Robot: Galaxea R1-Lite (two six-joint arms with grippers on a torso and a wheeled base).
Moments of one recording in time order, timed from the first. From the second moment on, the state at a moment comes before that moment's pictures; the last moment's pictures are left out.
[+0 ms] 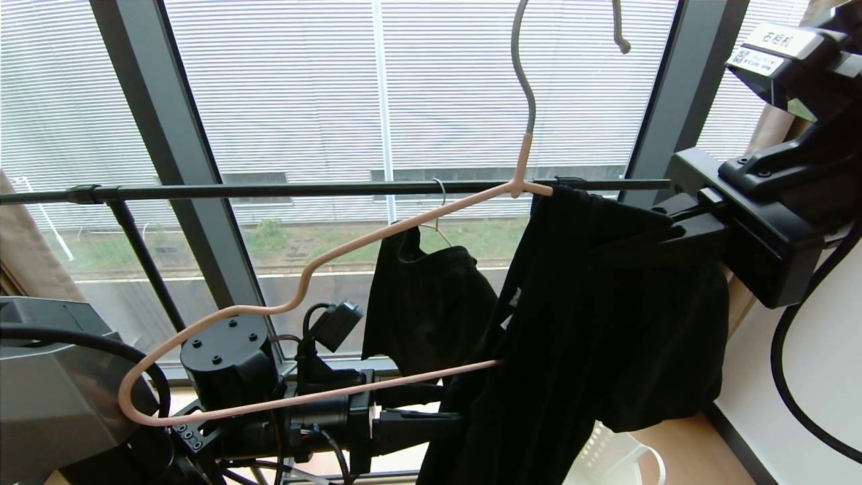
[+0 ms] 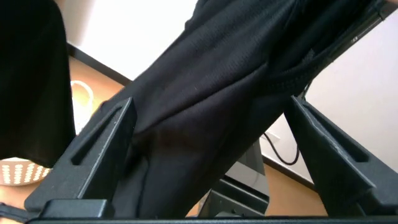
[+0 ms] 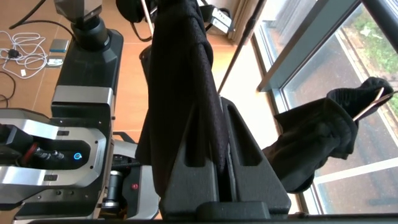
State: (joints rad) left arm -0.57 2.00 -0.37 -1.57 -0.88 -0.55; right arm 0.42 1.60 -1.58 0.71 0.94 -0.68
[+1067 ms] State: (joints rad) left arm -0.45 1.92 -0.34 -1.57 -0.89 -0.54; right arm 0.25 1.60 -1.49 0.59 0.94 -0.68
